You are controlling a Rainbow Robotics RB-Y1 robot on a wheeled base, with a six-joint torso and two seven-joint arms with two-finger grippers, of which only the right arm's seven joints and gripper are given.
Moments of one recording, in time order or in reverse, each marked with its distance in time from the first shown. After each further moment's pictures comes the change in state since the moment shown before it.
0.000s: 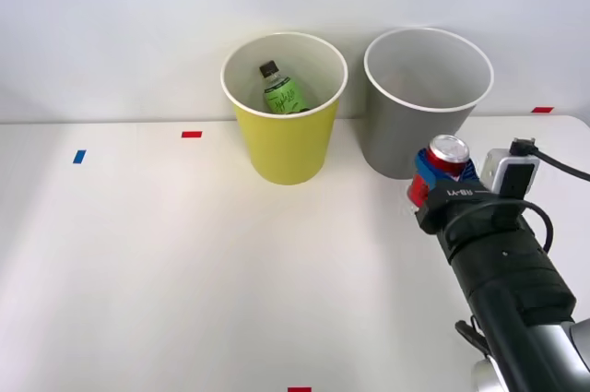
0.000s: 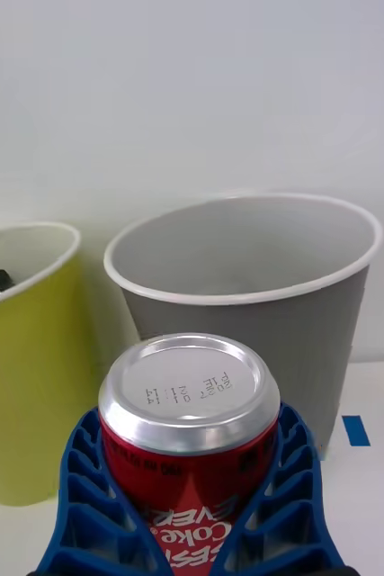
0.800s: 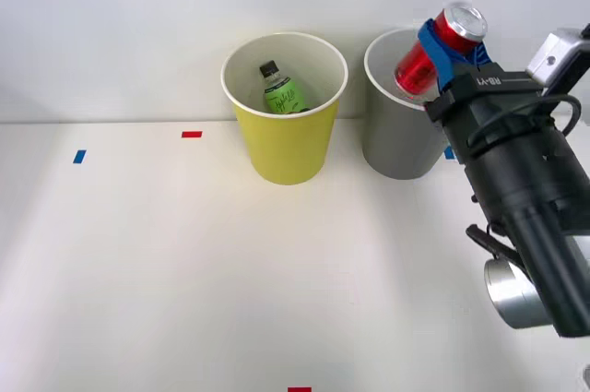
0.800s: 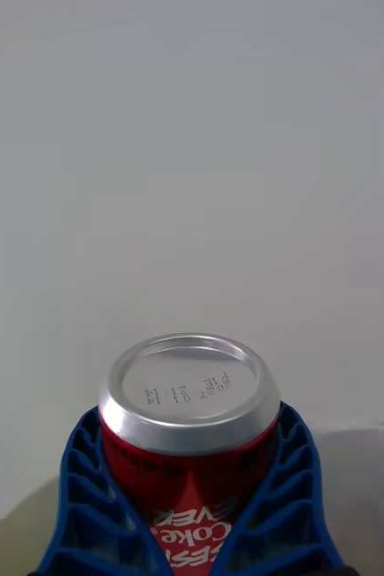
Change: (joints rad) arm -0.272 0.060 -0.157 0.058 -0.150 -0.227 -0.046
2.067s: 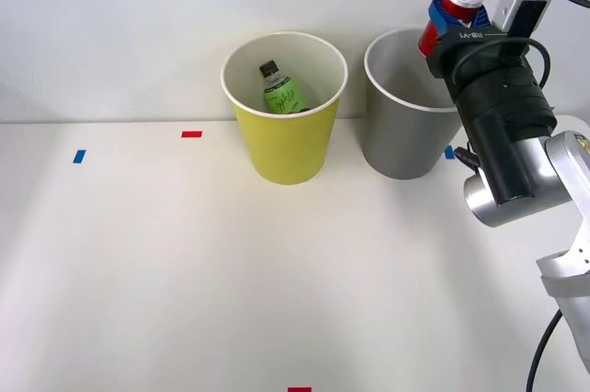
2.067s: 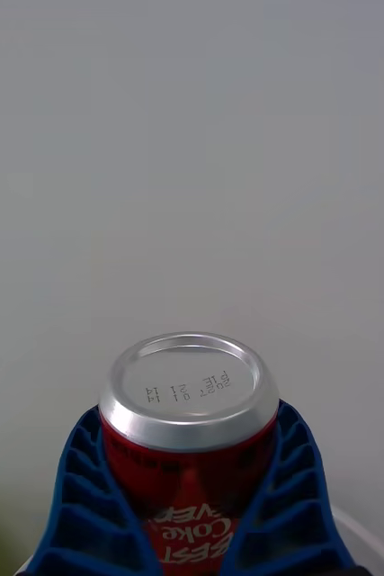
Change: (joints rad) arm -0.346 0.030 -0.087 0.493 0.127 0.000 0.022
